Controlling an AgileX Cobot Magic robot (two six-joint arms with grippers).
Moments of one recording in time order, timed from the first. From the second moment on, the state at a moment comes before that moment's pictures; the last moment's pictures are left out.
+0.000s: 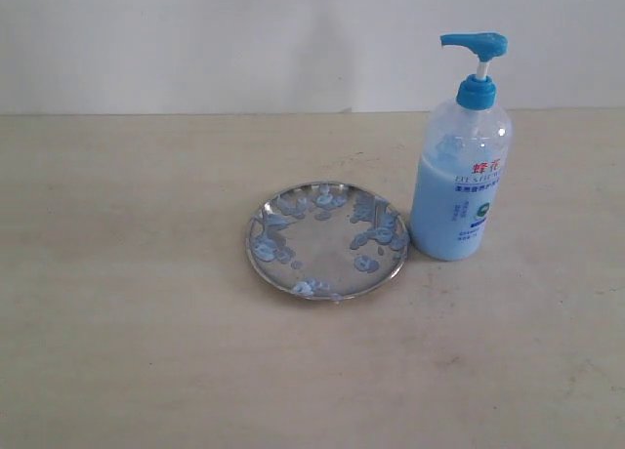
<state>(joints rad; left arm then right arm) -0.44 0.00 -0.17 -1.06 -0.14 1.06 0.01 0.00 -0.51 0.12 0.50 0.04</state>
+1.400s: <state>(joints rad) -0.44 0.27 -0.12 -1.32 0.03 0.89 0.01 0.07 0.00 0.30 0.00 0.02</state>
